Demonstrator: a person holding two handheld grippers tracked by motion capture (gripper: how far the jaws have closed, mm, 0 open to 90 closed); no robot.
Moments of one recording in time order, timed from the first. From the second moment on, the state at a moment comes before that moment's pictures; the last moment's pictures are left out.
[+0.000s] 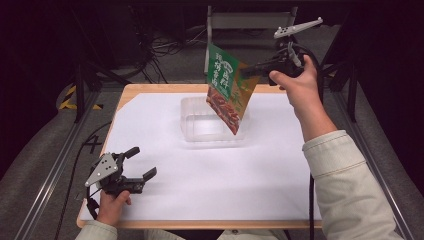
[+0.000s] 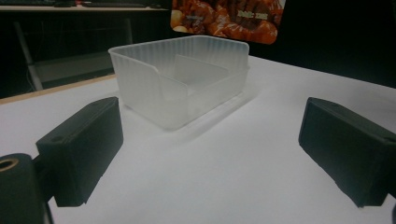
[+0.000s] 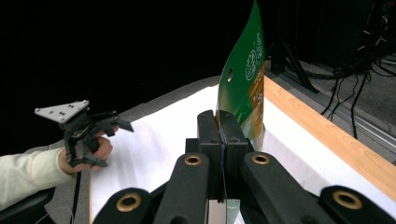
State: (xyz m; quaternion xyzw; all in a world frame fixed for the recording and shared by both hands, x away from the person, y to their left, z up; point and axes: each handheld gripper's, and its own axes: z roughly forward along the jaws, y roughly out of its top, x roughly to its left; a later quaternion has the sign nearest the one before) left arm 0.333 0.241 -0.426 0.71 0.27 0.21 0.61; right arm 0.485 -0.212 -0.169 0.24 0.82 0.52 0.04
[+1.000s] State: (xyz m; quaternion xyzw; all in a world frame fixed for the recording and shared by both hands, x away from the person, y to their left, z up) left arm 0.322 0.253 -0.426 0.70 0.28 0.22 0.61; right arm 0.529 -0.171 -0.190 0.23 0.81 0.53 0.05
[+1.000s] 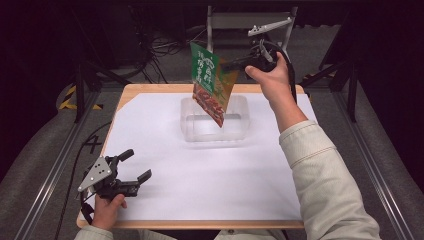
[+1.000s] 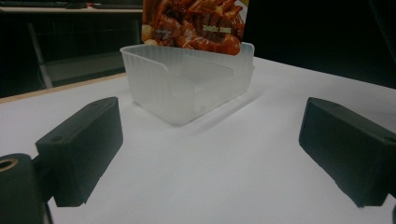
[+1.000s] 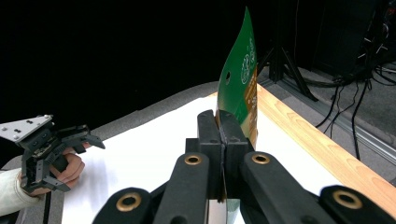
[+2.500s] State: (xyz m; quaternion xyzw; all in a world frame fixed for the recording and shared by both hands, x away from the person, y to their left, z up) left arm 0.323 0.253 -0.427 0.70 0.29 0.21 0.61; right arm 0.551 -0.150 -0.247 0.28 0.83 0.49 0.03
